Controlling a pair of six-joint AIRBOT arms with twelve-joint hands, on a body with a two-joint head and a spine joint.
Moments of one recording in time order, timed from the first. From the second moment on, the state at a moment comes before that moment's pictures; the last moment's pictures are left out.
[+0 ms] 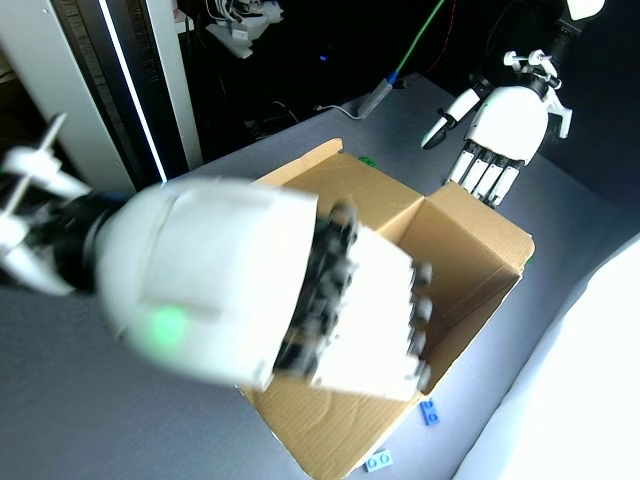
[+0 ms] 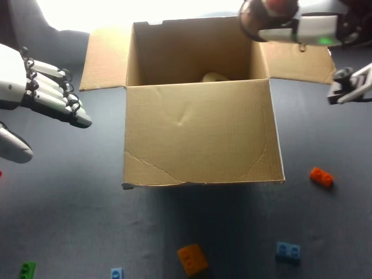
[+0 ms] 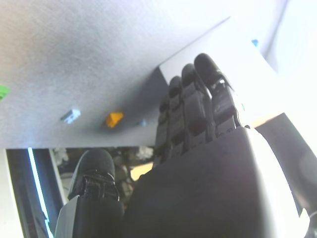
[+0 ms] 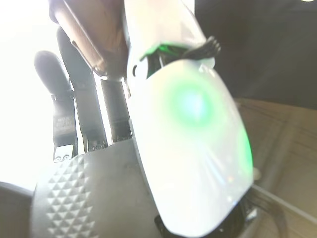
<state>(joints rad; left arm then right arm) 0.23 -1.12 1.95 1.84 -1.22 -0.42 -0.07 -1.04 1.15 -0.01 0.63 -0.80</state>
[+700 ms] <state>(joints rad) 0.23 -1.12 1.95 1.84 -1.21 -0.42 -0.16 -1.21 1.29 -0.02 0.63 -0.77</state>
